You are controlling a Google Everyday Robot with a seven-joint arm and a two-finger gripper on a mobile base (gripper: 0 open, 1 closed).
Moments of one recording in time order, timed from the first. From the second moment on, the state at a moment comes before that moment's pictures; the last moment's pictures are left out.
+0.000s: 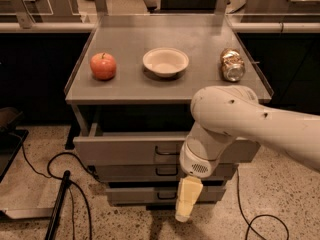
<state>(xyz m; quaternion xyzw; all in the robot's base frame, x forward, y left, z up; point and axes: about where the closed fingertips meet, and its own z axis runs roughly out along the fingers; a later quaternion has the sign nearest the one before) 0.400 -0.063 0.691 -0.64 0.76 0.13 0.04</state>
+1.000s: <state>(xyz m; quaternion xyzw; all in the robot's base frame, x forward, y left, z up) 0.457 -0.023 0.652 -0.67 0.73 0.13 0.03</state>
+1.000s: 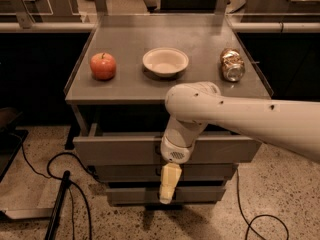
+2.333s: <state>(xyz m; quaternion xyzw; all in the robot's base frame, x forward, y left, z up) 0.405 -0.048 0.652 -0.65 0.74 0.16 -0.03</state>
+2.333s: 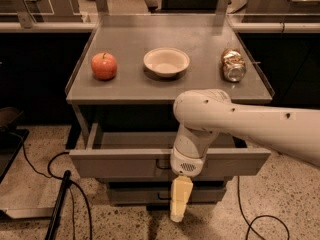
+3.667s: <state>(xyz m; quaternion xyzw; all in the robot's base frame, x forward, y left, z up) 0.362 -0.068 0.677 -0.65 0.73 0.18 -0.03</state>
